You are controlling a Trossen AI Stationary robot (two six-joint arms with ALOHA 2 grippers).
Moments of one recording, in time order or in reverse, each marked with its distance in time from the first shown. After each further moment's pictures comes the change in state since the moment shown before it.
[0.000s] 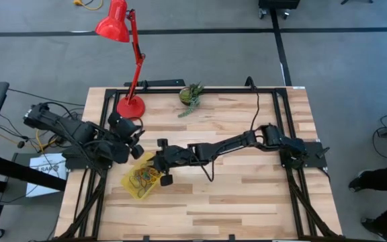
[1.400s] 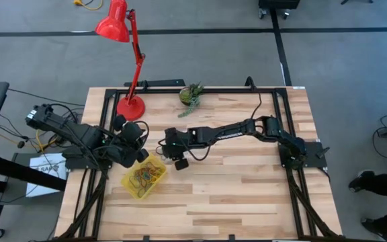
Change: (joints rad) left arm 0.000 0.078 0.000 -0.001 0.027 -0.020; right arm -0.146 -0.023 -0.021 -0.410 -0.132 -0.215
